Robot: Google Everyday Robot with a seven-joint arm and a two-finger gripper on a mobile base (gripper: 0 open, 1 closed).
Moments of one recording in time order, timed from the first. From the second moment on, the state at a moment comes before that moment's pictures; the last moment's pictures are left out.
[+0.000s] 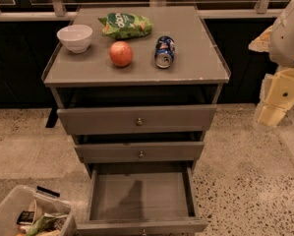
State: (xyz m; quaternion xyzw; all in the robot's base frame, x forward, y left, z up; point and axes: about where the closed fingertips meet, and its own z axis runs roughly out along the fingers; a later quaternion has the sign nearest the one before) arm 0.438 -0.216 0.977 -0.60 0.78 -0.04 0.16
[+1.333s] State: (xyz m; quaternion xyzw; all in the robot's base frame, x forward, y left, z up) arm 0.536 -0.096 0.980 -0.67 0.73 -0.03 0.14
